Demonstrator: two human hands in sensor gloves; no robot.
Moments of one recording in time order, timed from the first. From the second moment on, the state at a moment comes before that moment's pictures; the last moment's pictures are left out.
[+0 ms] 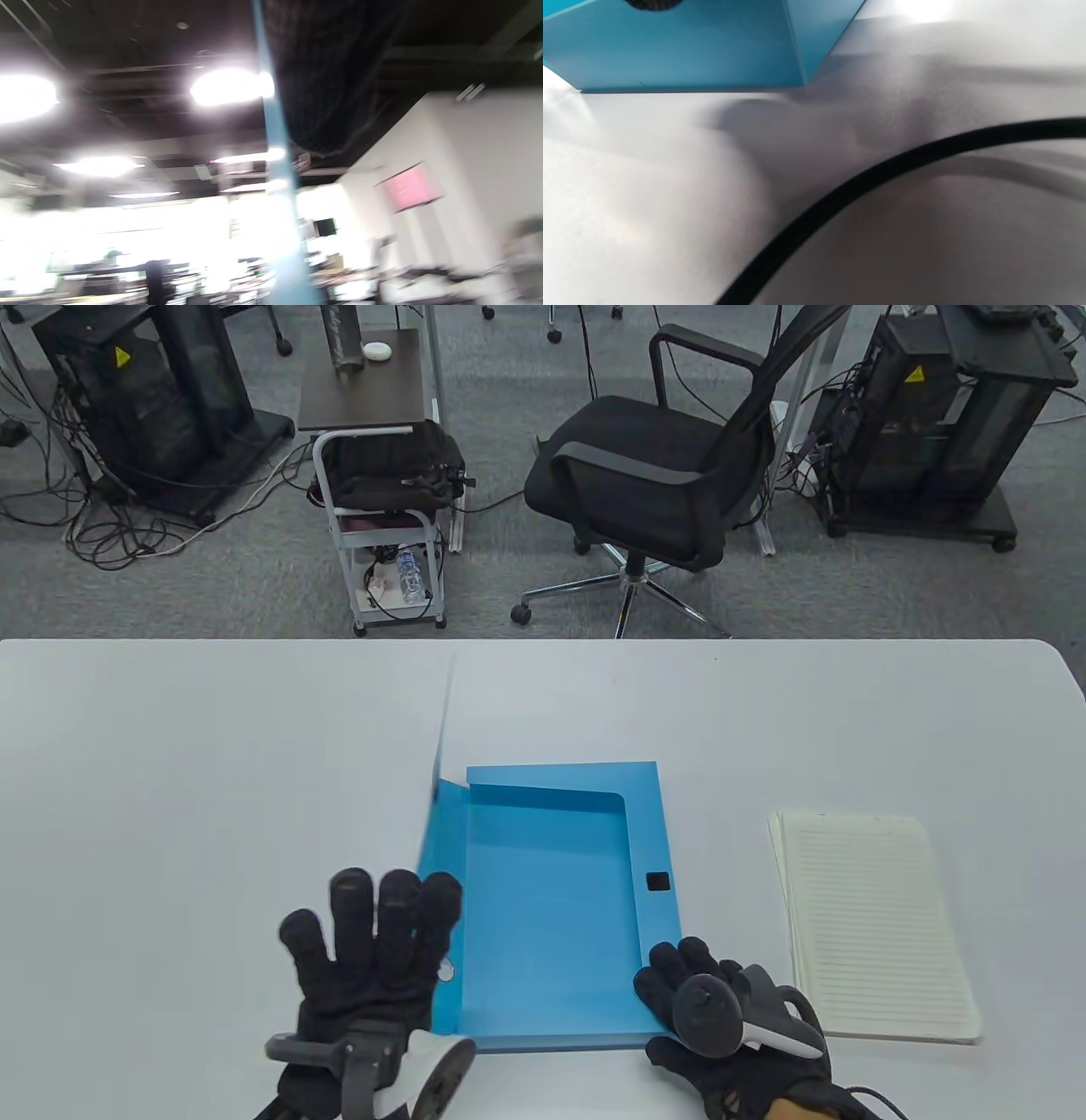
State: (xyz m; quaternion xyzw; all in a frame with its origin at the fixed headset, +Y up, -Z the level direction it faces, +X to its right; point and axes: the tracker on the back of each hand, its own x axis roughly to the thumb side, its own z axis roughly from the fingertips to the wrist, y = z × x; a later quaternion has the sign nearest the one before) left_hand -0.155 -0.570 -0.155 0.32 0.03 -0.08 0.94; right_hand 0.156 -0.761 -0.211 0.22 0.25 0.94 0.08
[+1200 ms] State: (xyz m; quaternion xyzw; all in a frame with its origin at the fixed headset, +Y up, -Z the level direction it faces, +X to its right) left_hand -0.251 -0.783 -0.271 -0.21 0.13 0.26 0.93; right_hand 0.156 -0.762 -0.214 0.23 0.26 0.93 0.09
